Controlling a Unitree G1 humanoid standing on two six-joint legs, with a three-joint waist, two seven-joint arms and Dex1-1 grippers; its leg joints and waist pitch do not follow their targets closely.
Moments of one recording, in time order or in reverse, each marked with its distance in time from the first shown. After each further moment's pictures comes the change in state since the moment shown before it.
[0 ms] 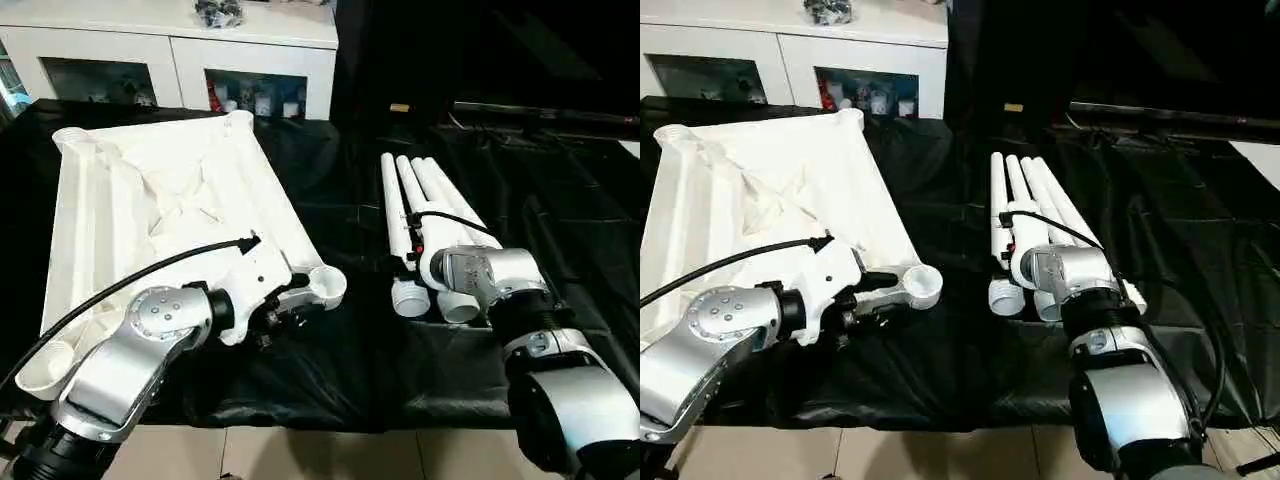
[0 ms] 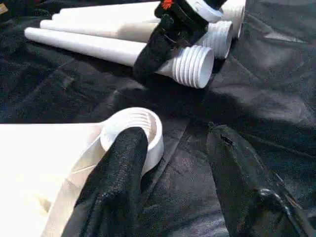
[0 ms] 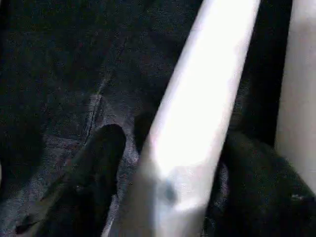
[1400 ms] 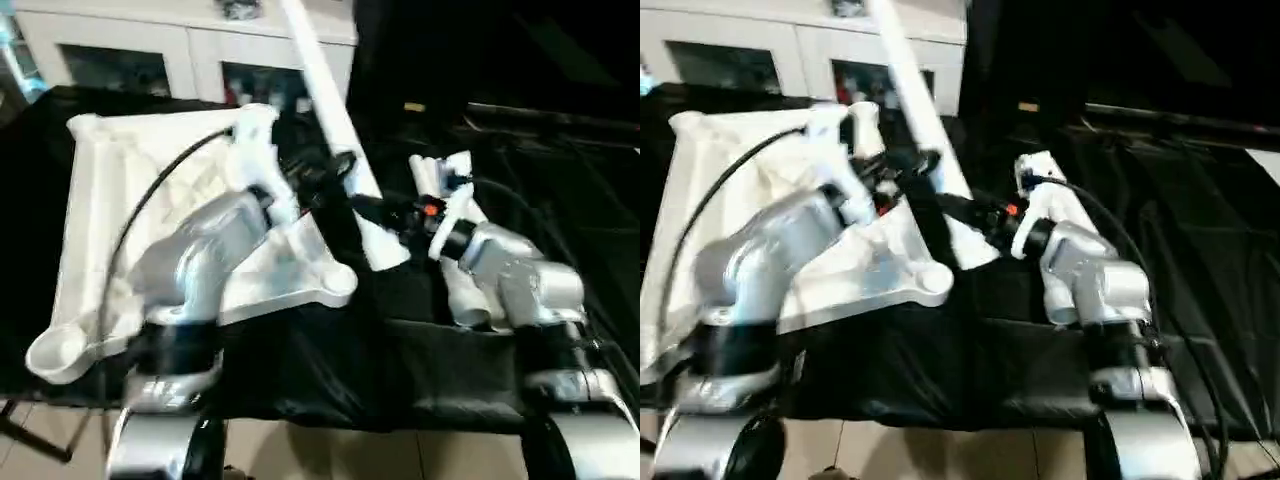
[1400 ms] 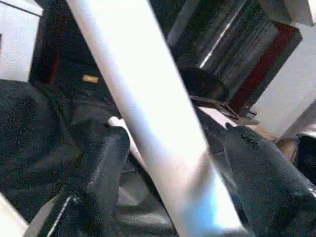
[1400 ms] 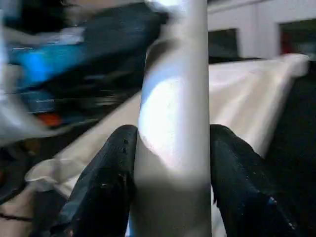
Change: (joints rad) left arm -0.451 -0.521 0.396 0.367 -0.264 0.198 0.405; right arm 0.215 -0.013 -0.082 -0.531 0.354 -0.187 0.576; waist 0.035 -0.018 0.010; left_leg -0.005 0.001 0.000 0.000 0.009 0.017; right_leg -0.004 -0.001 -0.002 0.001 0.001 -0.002
